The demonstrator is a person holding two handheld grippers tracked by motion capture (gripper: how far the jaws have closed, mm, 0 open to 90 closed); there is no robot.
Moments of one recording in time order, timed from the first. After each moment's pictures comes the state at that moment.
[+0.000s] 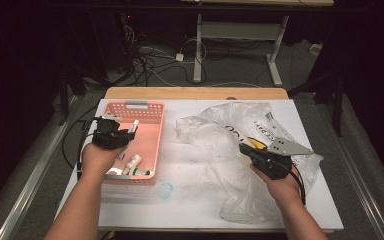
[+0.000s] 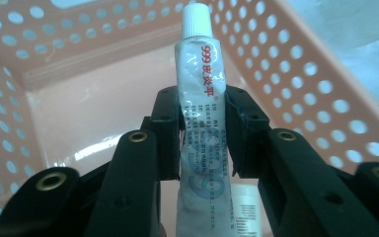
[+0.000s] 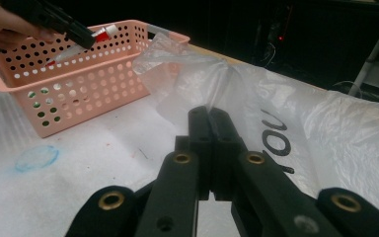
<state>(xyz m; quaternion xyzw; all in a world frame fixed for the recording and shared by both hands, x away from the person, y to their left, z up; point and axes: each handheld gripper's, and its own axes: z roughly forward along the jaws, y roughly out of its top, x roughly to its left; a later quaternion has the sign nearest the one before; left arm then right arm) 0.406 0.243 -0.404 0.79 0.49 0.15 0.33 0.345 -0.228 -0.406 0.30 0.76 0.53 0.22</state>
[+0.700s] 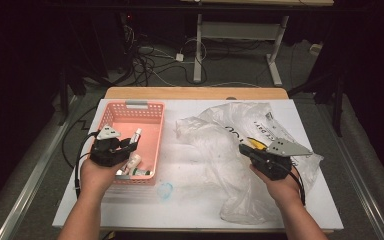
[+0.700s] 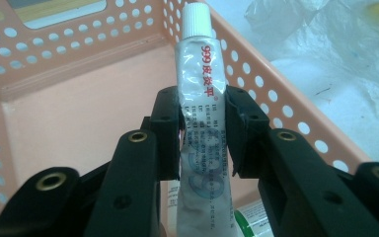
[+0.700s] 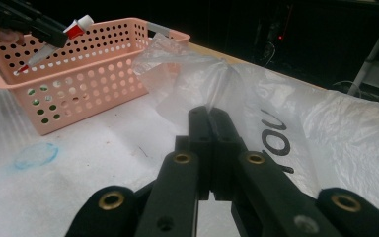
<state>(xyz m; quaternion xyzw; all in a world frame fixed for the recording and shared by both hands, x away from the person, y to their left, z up) 0.356 0.234 -0.407 0.79 0.45 0.18 0.38 0.344 -0.227 -0.407 0.30 0.77 0.53 0.22</state>
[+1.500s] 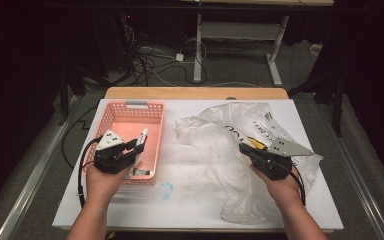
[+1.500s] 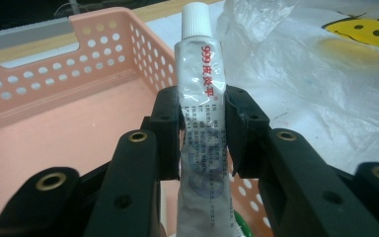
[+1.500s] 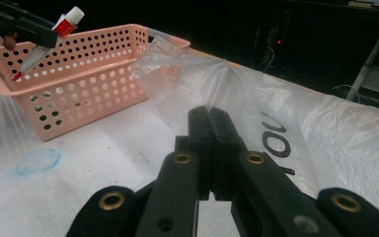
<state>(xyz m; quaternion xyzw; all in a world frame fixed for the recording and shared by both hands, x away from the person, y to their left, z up) 0.337 0.215 -0.400 0.77 0.42 0.19 0.44 0.343 -0.226 -0.404 0.30 0.76 0.53 0.22</state>
